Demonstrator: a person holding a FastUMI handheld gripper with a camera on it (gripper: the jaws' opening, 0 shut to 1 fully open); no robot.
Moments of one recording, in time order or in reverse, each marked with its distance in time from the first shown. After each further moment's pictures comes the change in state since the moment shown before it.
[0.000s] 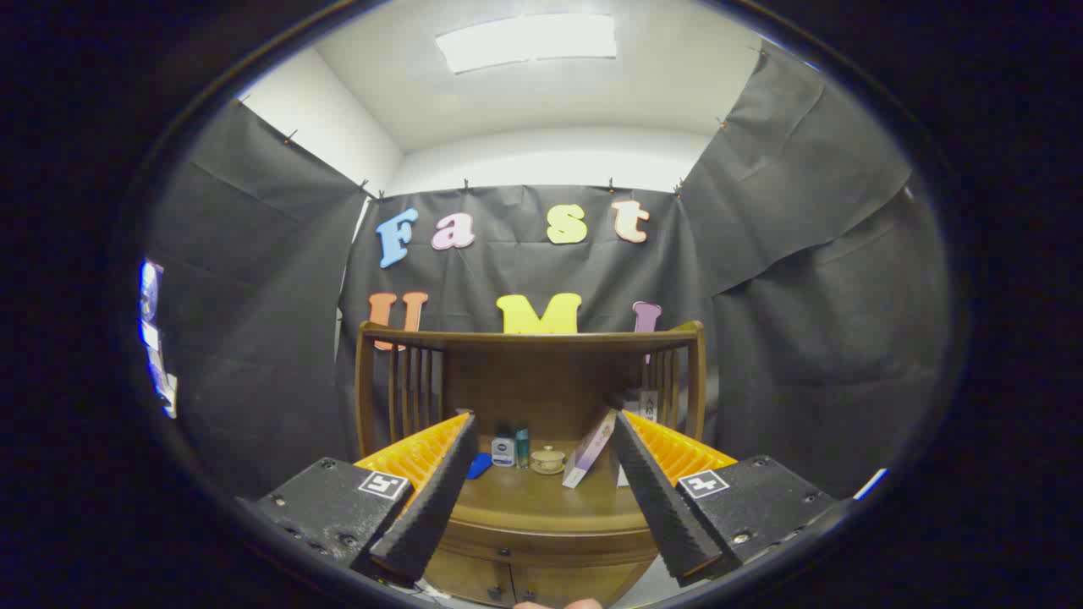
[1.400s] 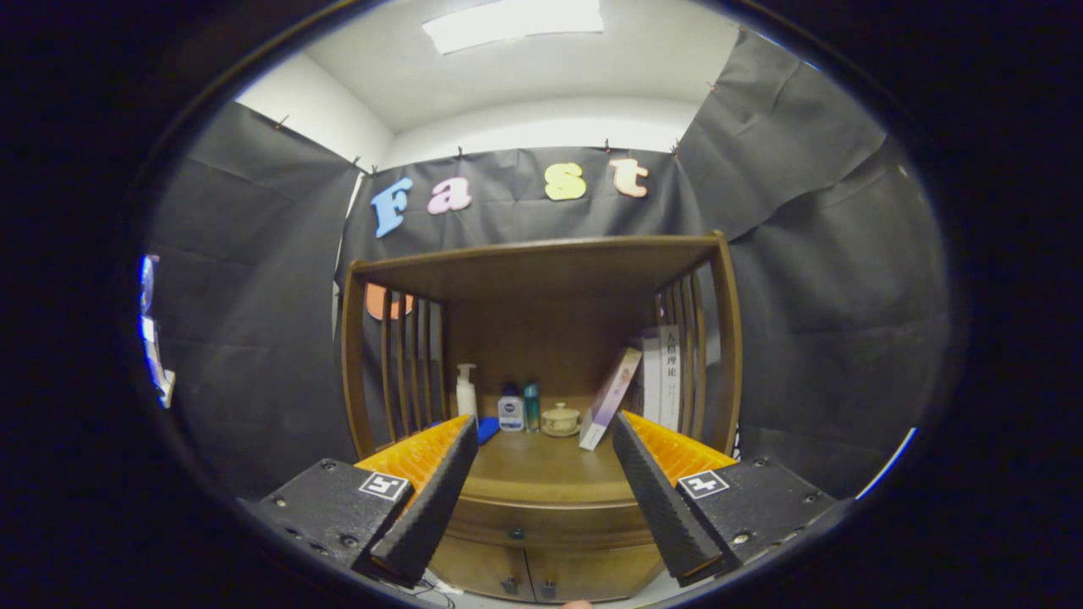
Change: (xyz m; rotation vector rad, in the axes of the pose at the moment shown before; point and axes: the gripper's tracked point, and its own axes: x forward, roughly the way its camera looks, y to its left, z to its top) arm 0.042 0.025 -0.123 0.047 0.121 0.005
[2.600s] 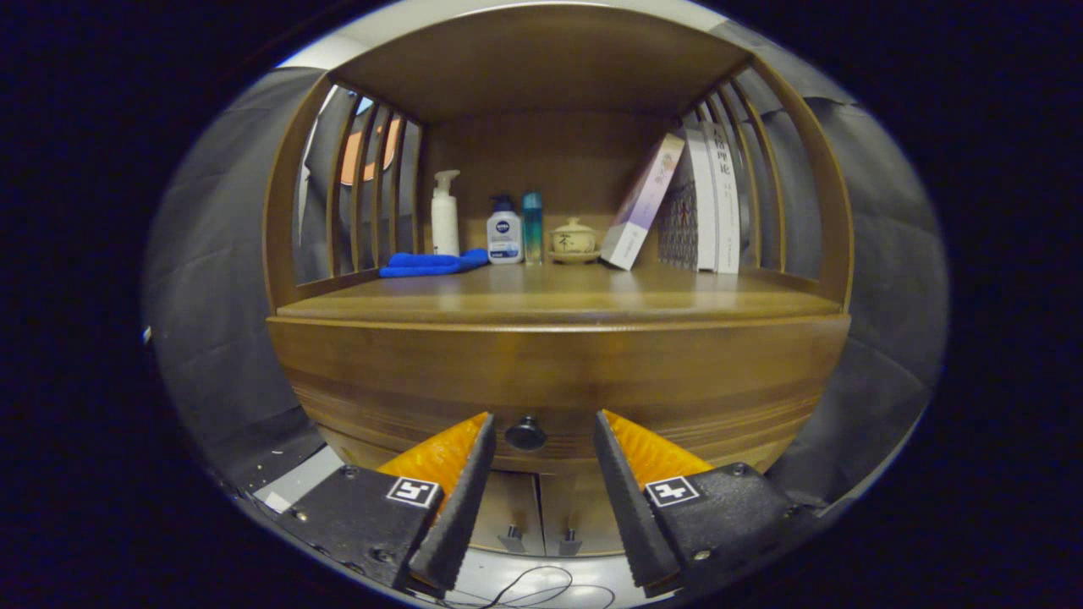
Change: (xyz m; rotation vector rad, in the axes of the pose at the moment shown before) arm 0.107 0.016 -0.259 0.008 0.386 -0.070
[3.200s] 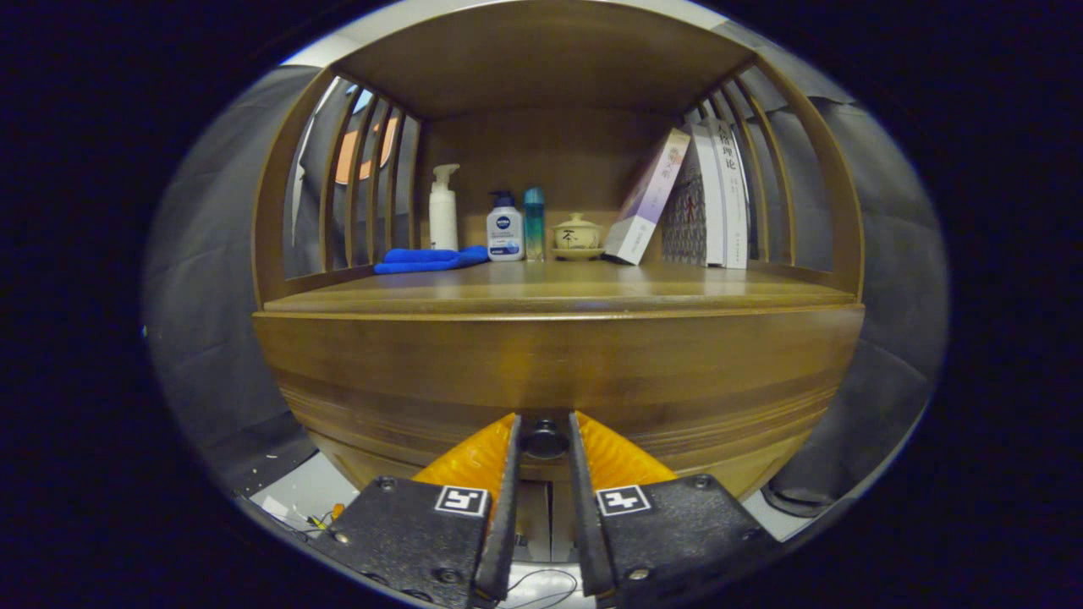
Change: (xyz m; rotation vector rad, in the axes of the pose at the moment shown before) arm 0.014 0.012 -0.001 0.002 -0.030 -0.034
